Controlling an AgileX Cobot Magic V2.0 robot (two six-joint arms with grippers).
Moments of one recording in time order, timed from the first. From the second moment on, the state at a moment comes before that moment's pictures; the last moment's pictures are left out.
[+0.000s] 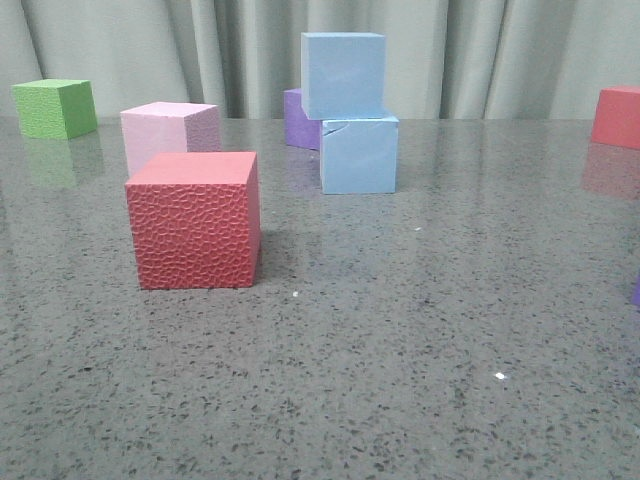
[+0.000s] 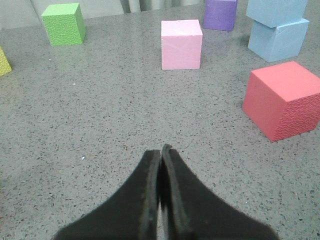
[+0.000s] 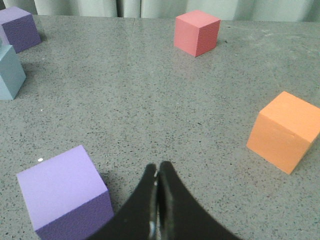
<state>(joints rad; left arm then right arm) -0.02 0.16 -0.41 -0.34 0.72 0.40 0.11 0.23 -0.51 -0.16 0.71 0.20</state>
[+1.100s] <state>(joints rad) -0.04 0.00 0.00 0.09 0.13 0.01 0.11 0.23 -0.51 -0.16 0.71 0.20</state>
